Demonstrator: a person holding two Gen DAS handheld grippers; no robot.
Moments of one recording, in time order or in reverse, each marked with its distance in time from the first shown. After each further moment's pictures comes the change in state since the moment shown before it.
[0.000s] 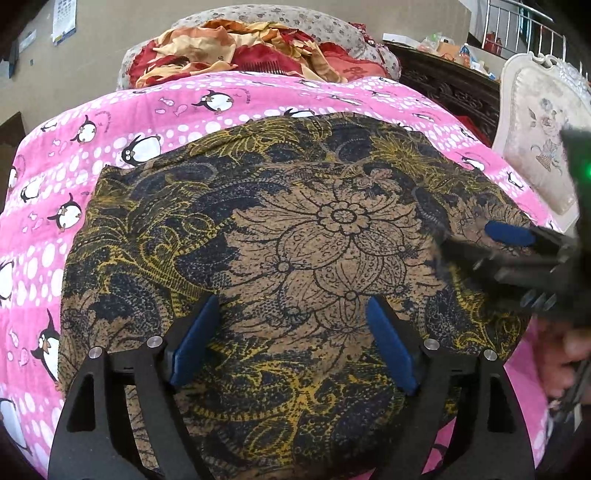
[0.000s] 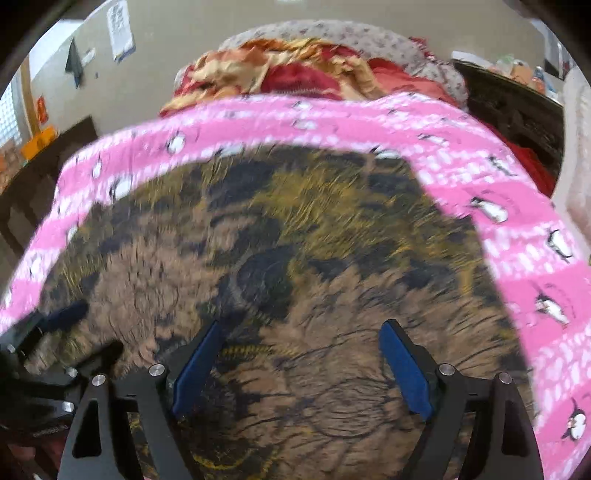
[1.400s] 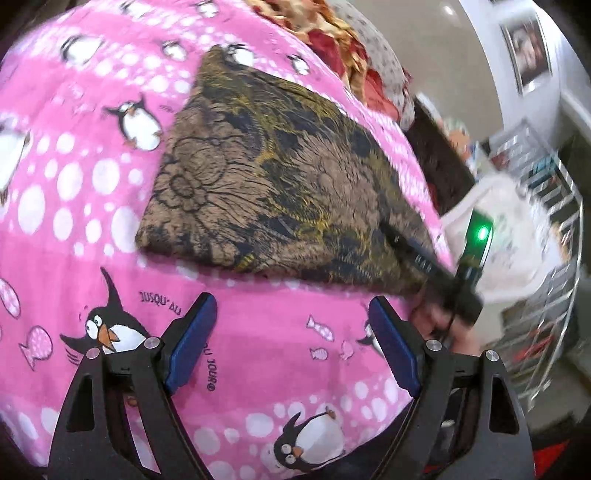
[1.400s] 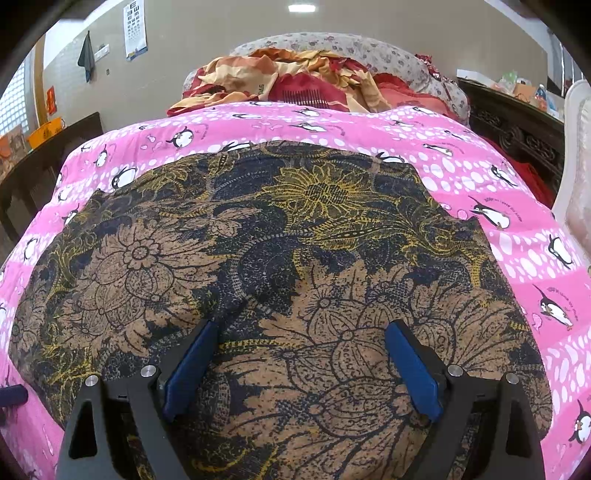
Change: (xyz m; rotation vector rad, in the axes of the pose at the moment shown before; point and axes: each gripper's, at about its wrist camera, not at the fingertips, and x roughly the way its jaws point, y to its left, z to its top) left arm -0.087 0.072 -0.093 -0.567 0.070 -0.366; right arm 0.001 0.003 -0.014 -0.027 -0.070 -0.004
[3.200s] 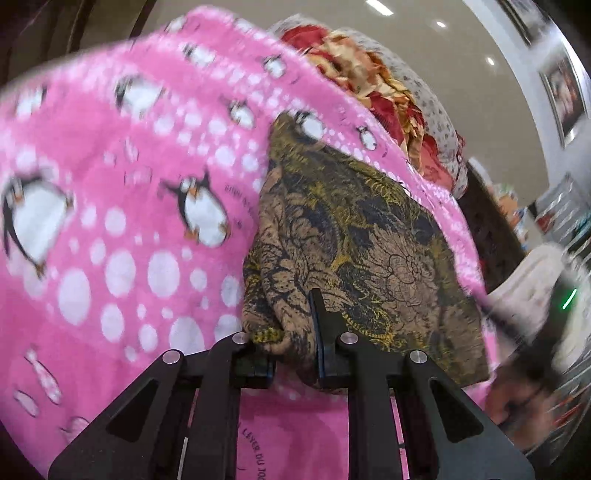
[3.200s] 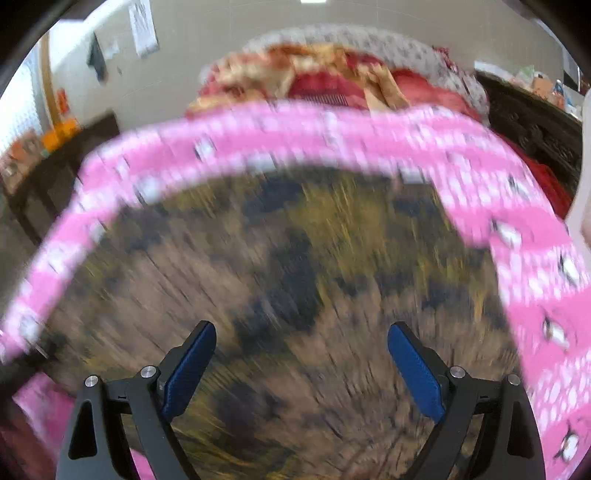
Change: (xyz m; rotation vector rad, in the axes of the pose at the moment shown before) left arm 0.005 0.012 0.038 -0.044 -0.262 0.239; right arm -0.026 0.005 0.042 0.004 0.009 0.119
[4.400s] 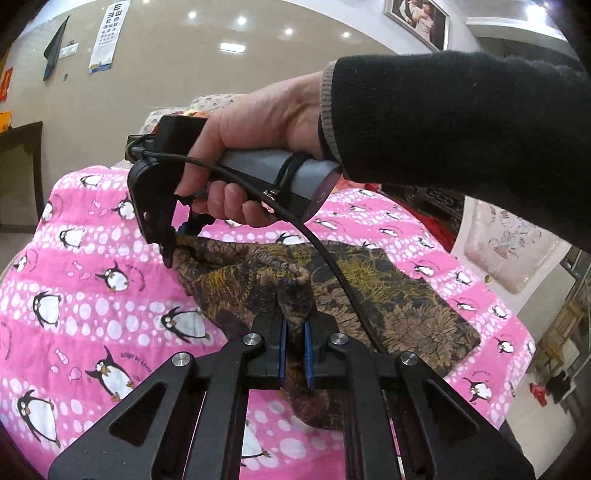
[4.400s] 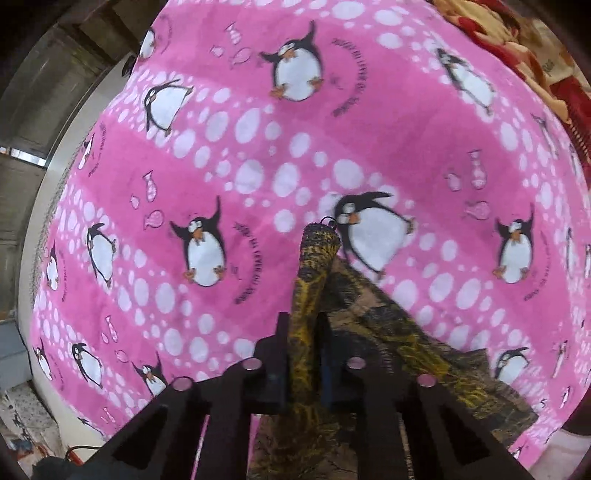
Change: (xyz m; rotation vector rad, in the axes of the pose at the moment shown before) left arm -0.033 -0.113 0.018 0.525 -0.213 -0.159; right arm 0.205 0.262 0.163 -0.541 0.750 0.158
